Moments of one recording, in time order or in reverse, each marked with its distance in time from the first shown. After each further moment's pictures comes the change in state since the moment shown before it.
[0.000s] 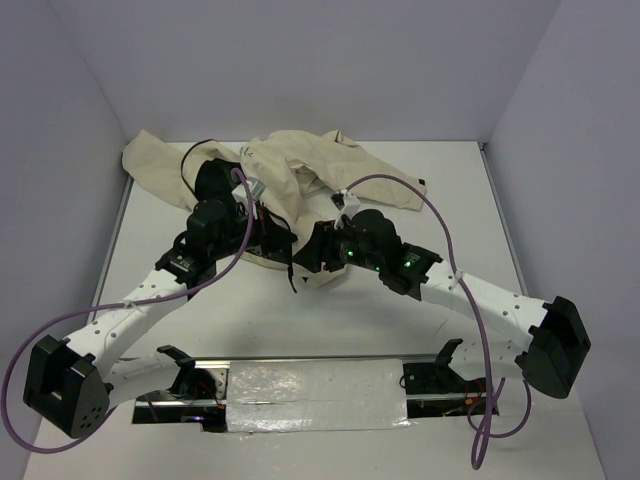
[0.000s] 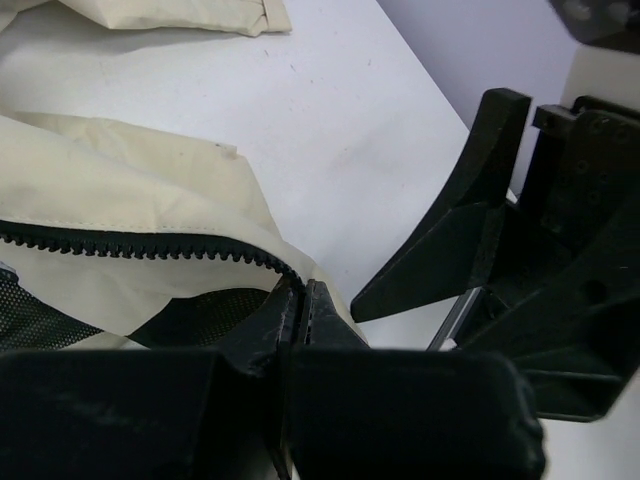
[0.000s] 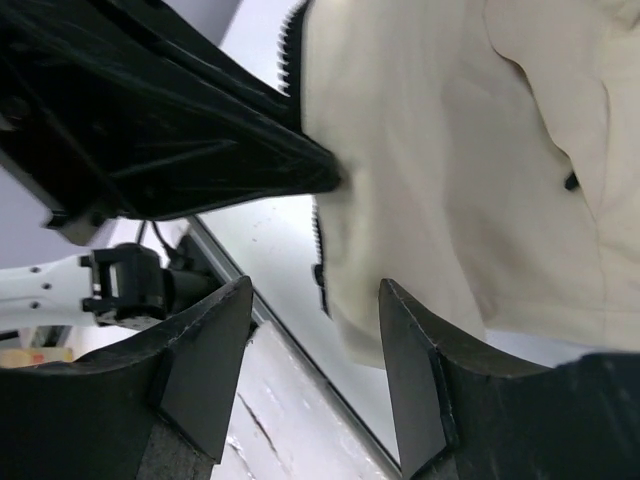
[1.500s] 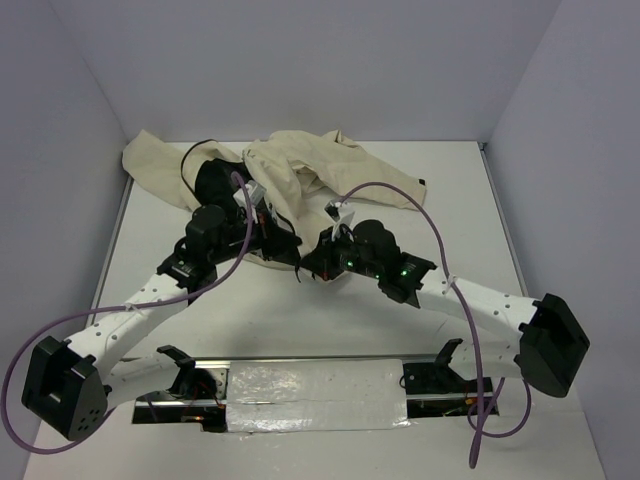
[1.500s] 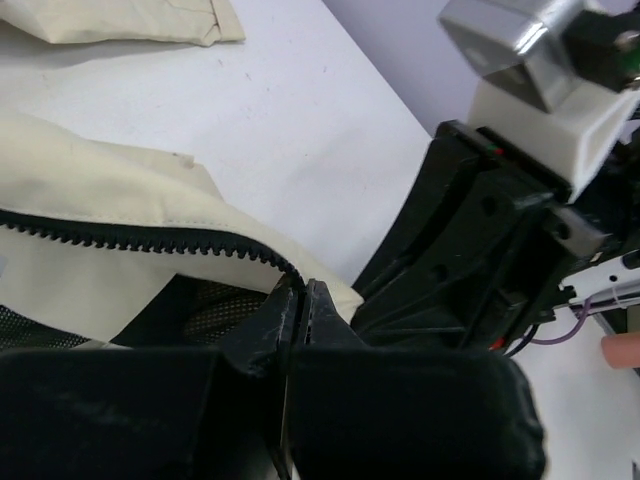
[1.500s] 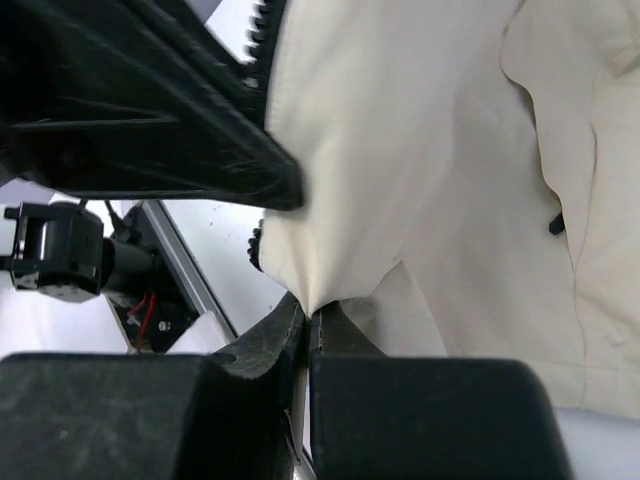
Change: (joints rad) left arm -0.004 -0.015 -0.054 0.119 0.068 -0.068; right arm 0.000 0.018 -0.135 0.187 -0.037 -0.173
